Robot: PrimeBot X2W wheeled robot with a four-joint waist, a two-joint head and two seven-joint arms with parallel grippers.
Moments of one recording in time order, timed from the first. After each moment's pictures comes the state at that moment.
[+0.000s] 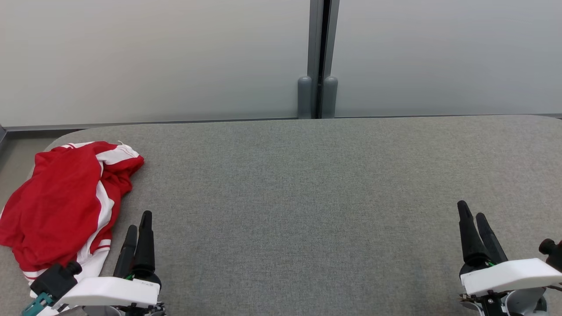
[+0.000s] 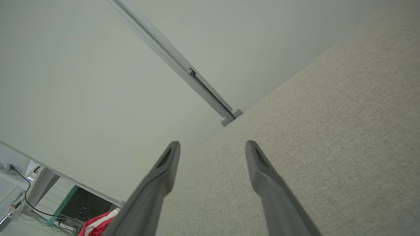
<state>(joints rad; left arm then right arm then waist) -0.03 0.04 0.01 0.23 -0.99 -0.13 -0.06 -0.04 -0.06 0.00 0.15 0.85 0.13 -0.05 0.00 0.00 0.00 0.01</state>
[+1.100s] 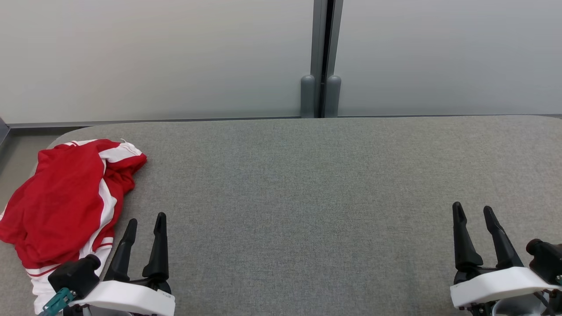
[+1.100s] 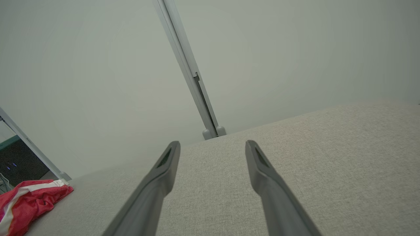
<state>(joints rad) 0.00 0.06 -0.02 0.19 -0.55 -0.13 -0.16 -0.01 -0.06 0.02 0.11 0.44 0.13 -0.15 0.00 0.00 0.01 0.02</state>
